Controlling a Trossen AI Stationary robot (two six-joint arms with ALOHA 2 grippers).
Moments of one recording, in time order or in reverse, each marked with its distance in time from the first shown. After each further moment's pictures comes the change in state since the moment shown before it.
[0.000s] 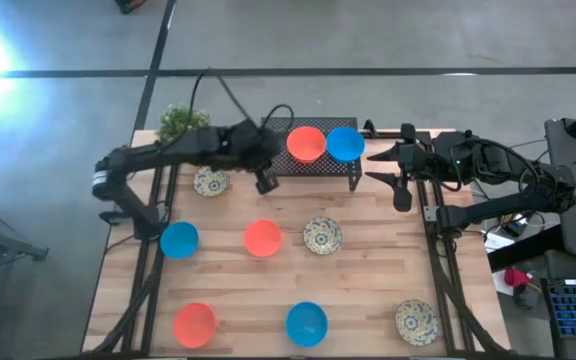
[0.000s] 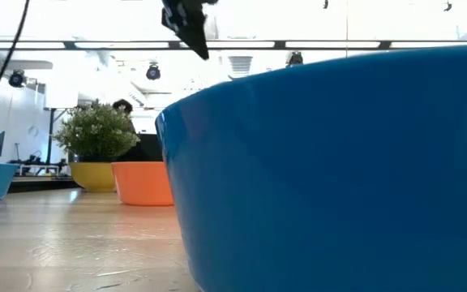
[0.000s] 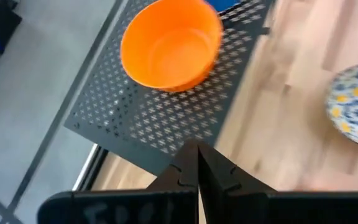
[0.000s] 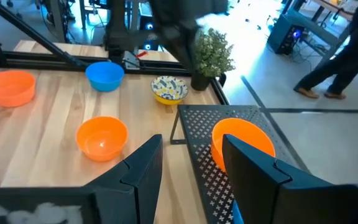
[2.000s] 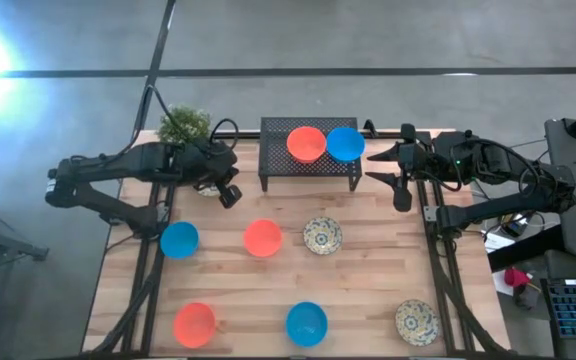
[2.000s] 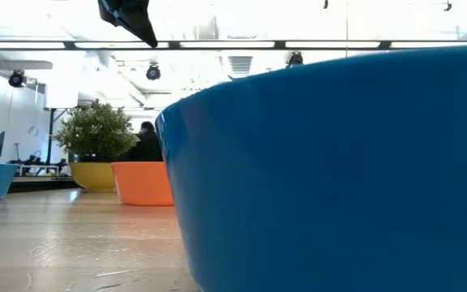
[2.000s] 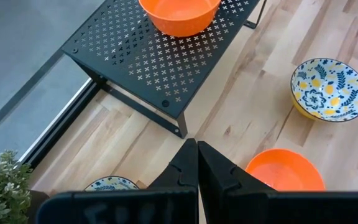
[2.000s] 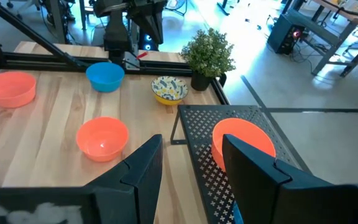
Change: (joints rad) left arm -0.090 -0.388 -0.348 0.003 0.005 -0.284; right arm 0.000 0.000 0.000 0.001 0.000 0.001
